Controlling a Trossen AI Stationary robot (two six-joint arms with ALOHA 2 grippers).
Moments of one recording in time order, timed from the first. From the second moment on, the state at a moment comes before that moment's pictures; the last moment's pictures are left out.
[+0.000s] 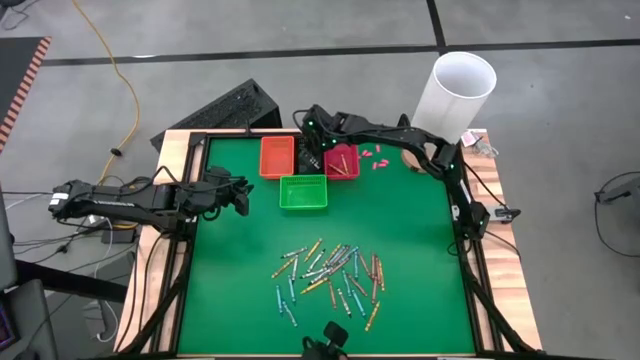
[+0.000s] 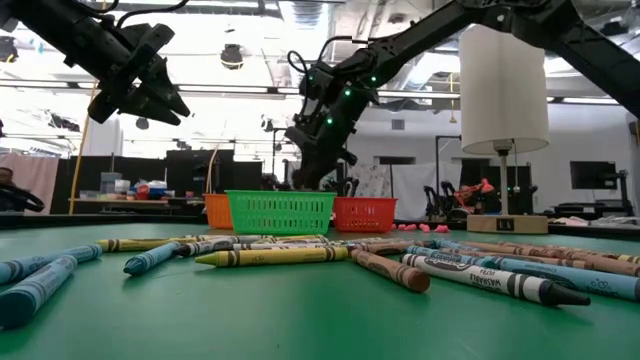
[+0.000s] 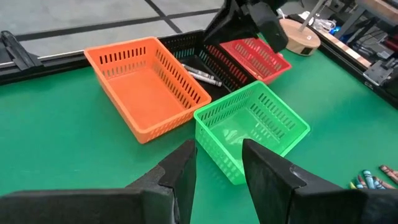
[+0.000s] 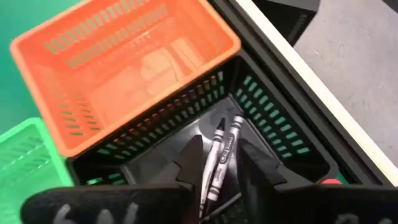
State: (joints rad) left arm 0.00 0.64 0.48 -0.33 -0.62 -0.68; right arm -0.48 2.15 1.86 -0.55 -0.01 0.11
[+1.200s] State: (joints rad) left arm 0.00 0.64 0.48 -0.32 -0.61 -0.64; right arm 0.22 1.56 1.06 -0.80 0.03 0.76
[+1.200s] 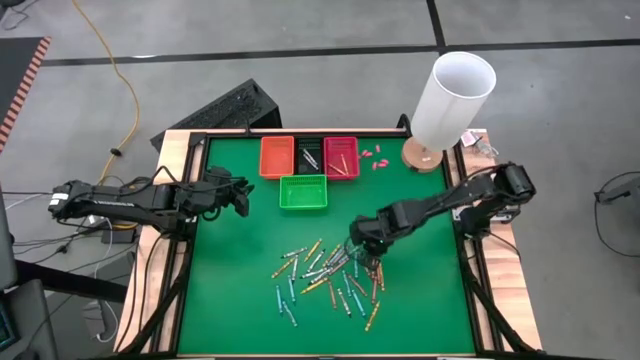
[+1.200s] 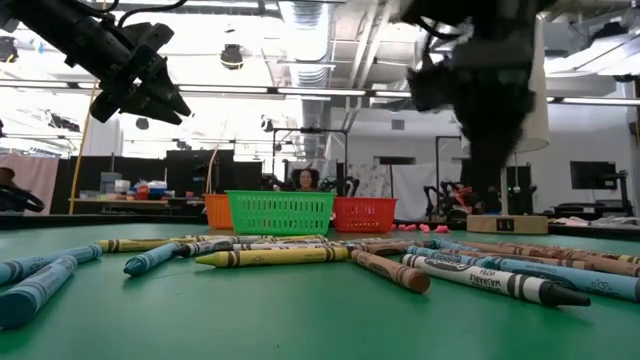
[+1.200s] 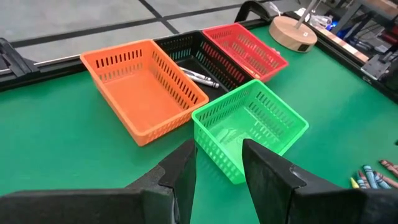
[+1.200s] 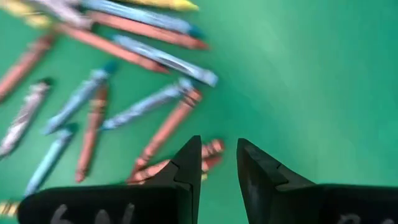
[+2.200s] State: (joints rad) left arm 0.00 0.64 0.48 -0.32 -0.61 -0.69; right arm 0.42 1.57 1.06 -0.89 0.12 1.37
